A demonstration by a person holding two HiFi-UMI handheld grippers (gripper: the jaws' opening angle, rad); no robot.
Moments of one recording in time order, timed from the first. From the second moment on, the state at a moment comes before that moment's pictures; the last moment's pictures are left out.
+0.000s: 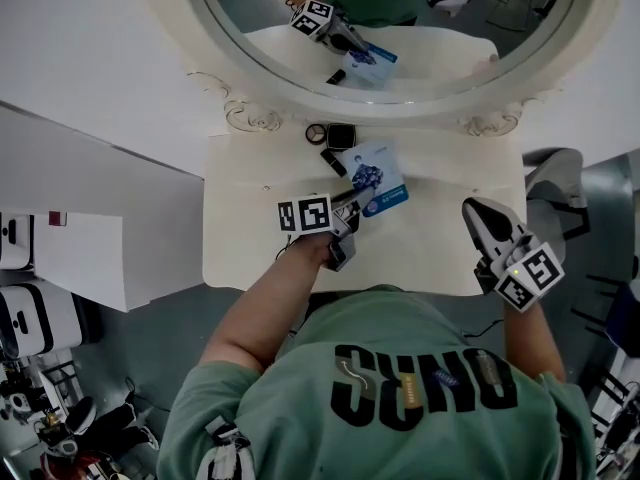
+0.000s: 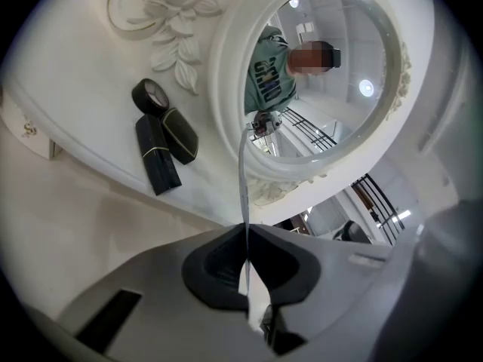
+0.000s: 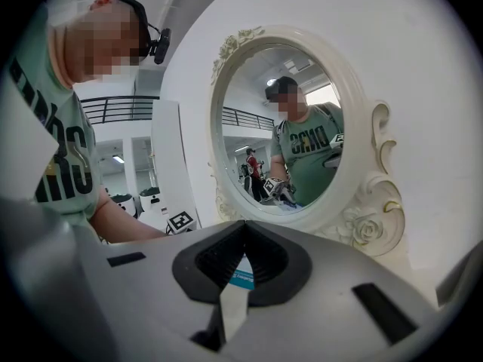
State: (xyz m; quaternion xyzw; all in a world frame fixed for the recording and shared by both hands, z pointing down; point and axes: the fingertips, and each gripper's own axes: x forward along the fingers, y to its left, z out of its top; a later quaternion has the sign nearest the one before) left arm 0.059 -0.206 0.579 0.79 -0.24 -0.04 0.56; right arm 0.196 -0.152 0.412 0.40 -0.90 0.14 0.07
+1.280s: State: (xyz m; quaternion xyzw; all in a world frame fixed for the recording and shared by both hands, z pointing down) left arm -0.174 -0.108 0.711 0.69 -0.40 0.36 0.48; right arm 0.032 -0.188 0.423 0.28 -0.95 0.14 0.09
